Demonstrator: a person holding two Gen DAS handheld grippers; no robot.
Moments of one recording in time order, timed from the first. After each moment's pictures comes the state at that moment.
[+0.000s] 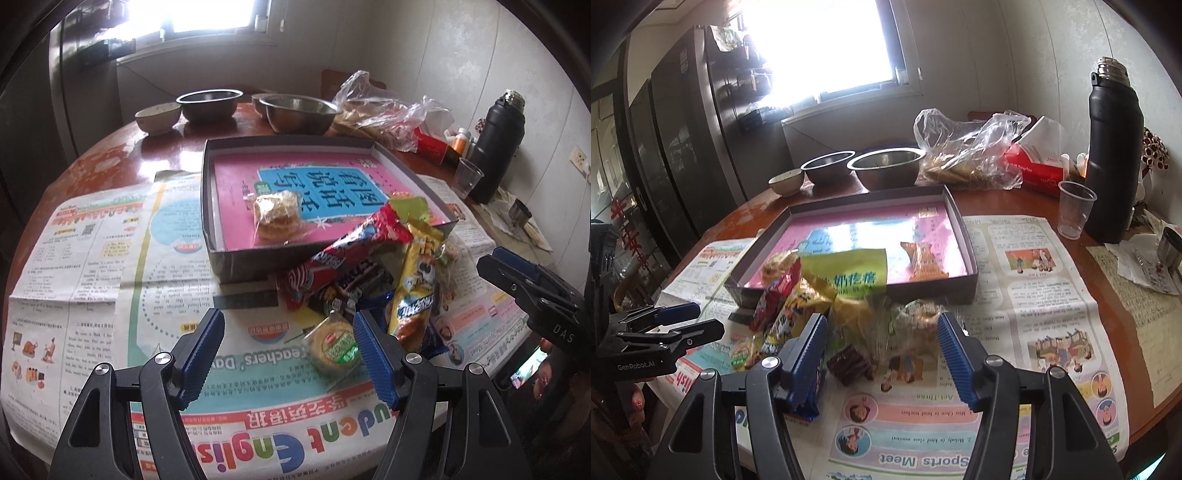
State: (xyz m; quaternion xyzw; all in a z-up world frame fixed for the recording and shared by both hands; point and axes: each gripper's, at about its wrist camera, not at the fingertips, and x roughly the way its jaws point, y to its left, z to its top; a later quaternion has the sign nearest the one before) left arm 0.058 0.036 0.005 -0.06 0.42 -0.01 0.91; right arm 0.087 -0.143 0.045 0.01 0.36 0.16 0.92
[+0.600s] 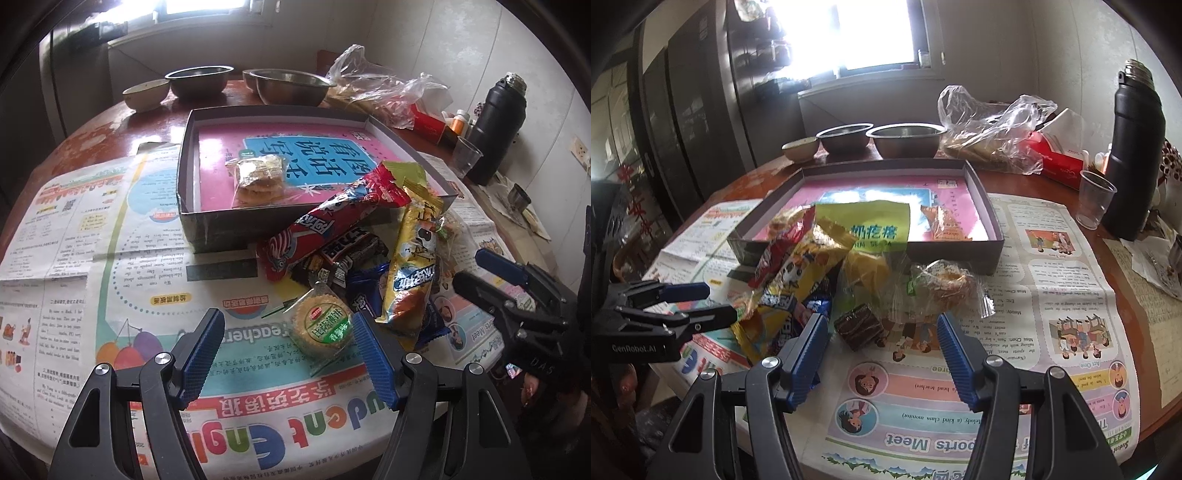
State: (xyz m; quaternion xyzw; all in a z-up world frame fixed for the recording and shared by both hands) left arm 0.063 0.023 -0.018 -0.07 0.45 -0.03 0.89; right arm 0.078 -0.125 0.017 -0.04 0.39 0.19 0.90
